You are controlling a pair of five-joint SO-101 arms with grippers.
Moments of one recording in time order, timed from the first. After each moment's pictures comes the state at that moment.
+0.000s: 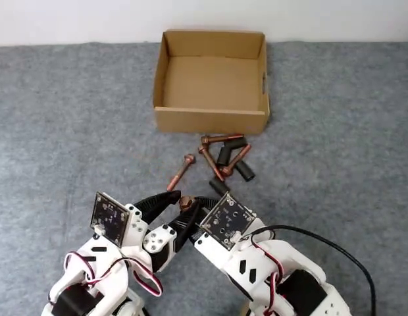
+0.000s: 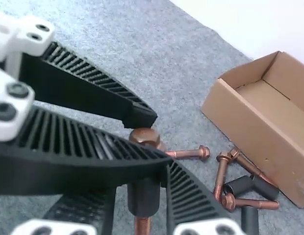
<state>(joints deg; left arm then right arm) 33.8 -104.0 73.6 64.2 17.7 -46.8 -89.1 66.5 55.9 10.2</state>
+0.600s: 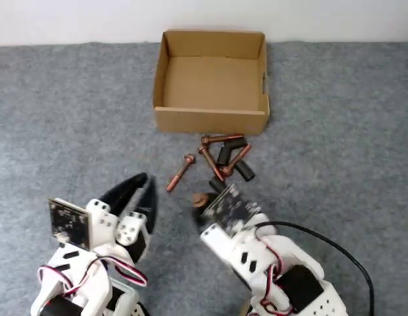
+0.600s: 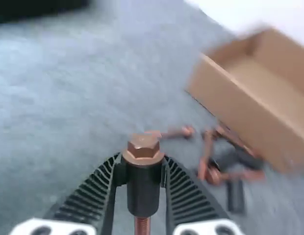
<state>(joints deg) 16.0 -103.6 65.8 64.7 17.1 -37.3 -89.1 71.6 55.7 8.5</state>
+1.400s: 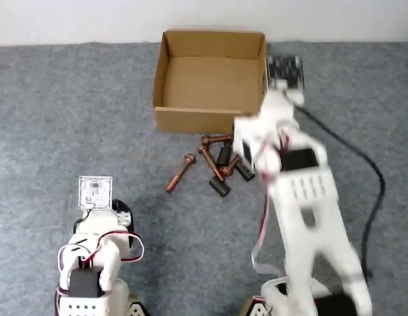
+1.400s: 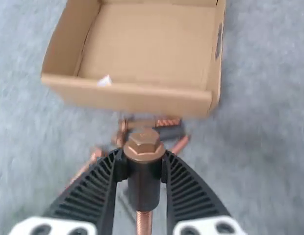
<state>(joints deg) -3.3 -103.4 95.4 64.7 8.1 -14.2 -21.4 18.5 54.7 -10.2</state>
